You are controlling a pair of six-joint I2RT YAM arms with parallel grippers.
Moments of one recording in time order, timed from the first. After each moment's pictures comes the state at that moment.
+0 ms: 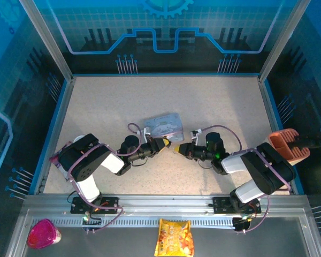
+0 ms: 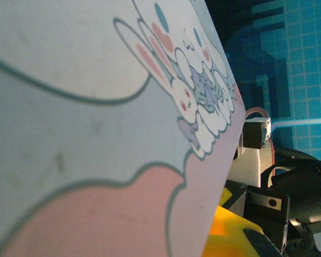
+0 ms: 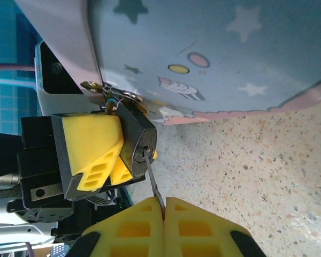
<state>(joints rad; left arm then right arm) -0.64 1.74 0.37 1.16 0.39 -1.28 0.46 1.52 0.29 0.82 -0.71 1.06</state>
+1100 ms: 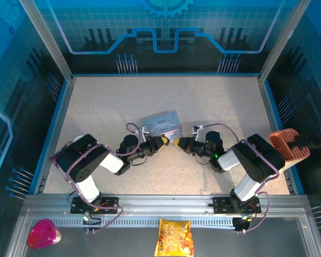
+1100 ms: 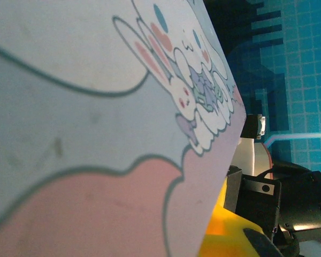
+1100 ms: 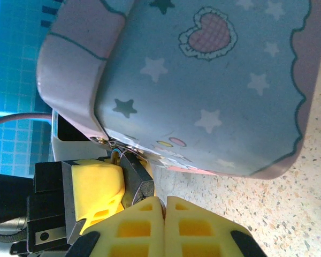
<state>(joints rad) -0.63 1.72 0.37 1.14 0.35 -1.30 0.47 1.66 0.31 1.07 -0.61 1.14</state>
